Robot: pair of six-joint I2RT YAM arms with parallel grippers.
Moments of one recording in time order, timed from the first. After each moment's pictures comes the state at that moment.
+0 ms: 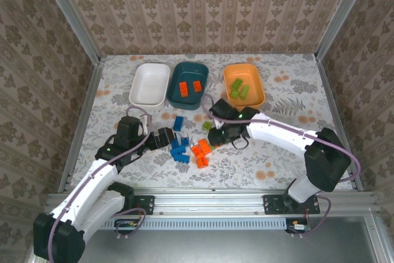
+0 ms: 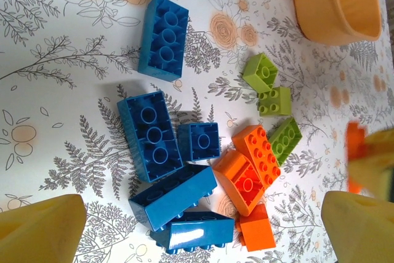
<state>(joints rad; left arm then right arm) -0.40 0.81 0.50 -0.46 0.35 -0.62 0.72 1.57 1.14 -0.71 -0.13 0.44</state>
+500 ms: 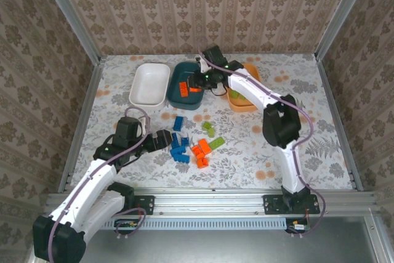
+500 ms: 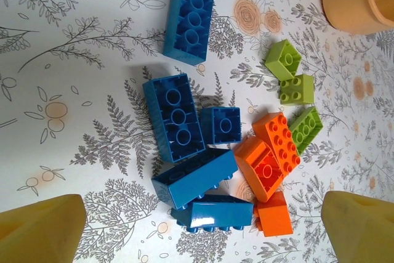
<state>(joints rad) -0.38 0.79 0.53 -0.57 0.32 -0.59 0.50 2.22 2.02 -0.64 -0.33 0.48</state>
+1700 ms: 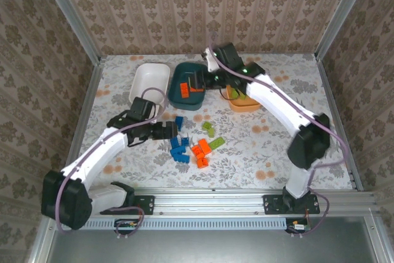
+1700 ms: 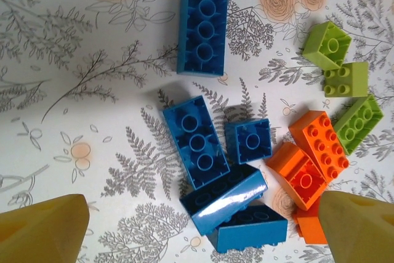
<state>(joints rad) -0.46 1.19 0.84 -0.71 0.21 -0.39 0.55 1.75 1.69 -0.67 -0.31 0.43</state>
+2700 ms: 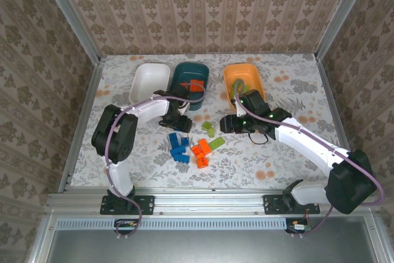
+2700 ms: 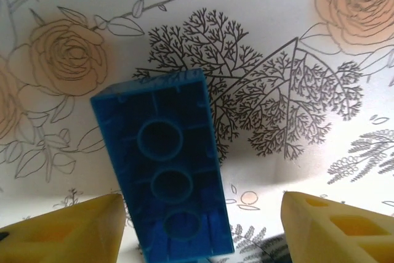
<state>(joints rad) -0.58 1.89 1.25 -0.78 0.04 -0.19 0.53 1.31 0.95 -0.55 -0.24 0.46</state>
